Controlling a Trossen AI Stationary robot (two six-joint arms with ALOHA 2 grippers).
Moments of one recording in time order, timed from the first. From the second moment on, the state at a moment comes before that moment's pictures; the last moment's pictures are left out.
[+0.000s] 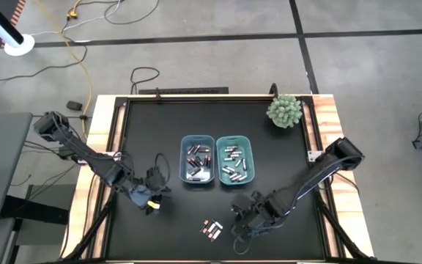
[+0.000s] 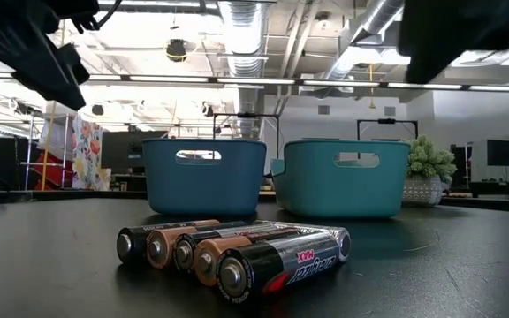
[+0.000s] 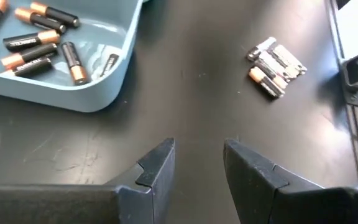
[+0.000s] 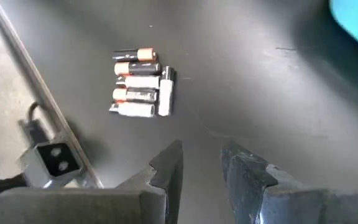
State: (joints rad) left arm -0.61 1.15 0.67 -0.32 -0.38 -0.67; right arm 0.61 1.84 1.45 -0.74 0.26 1.24
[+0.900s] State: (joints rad) left arm -0.70 1.14 0.67 -0.32 -0.38 -0.53; right arm 0.53 2.17 1.68 -0.64 0.24 1.20
